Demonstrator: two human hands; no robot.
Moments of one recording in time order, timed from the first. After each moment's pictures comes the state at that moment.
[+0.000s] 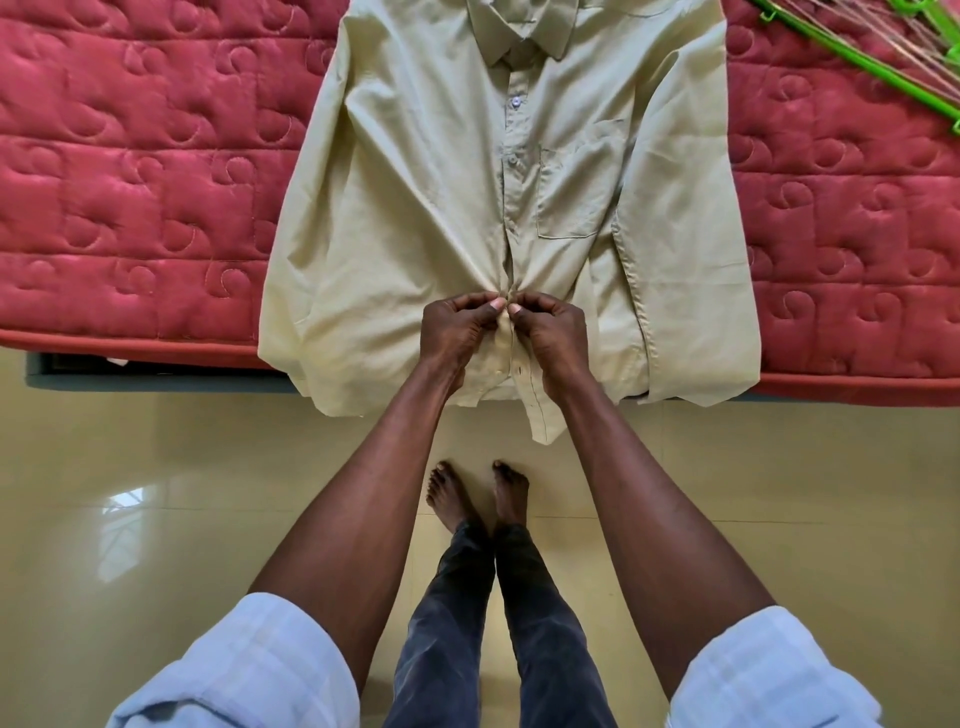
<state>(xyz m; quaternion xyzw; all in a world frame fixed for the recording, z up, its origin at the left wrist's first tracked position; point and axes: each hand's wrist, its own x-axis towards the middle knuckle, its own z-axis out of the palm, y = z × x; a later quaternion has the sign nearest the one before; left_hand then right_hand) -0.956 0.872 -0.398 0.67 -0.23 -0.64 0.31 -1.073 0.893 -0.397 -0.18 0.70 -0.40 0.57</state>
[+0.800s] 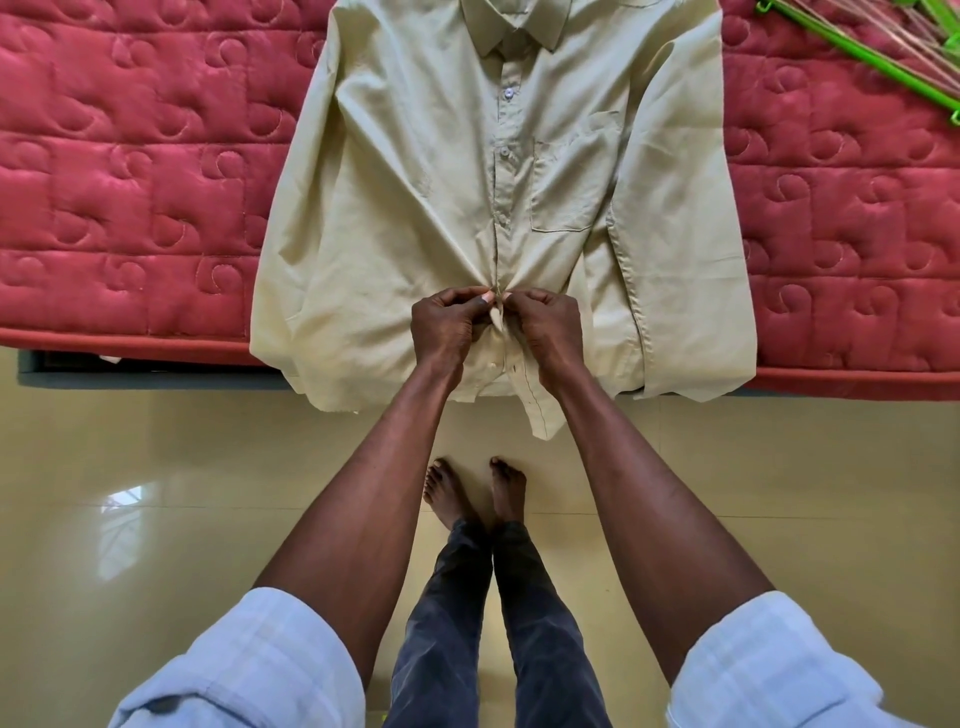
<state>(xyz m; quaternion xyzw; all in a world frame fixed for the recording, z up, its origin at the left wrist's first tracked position) -0.962 0.875 -0.394 0.70 -0.22 -0.59 0.34 -1.074 0.890 -0.391 -0.22 0.72 -0.36 0.55</state>
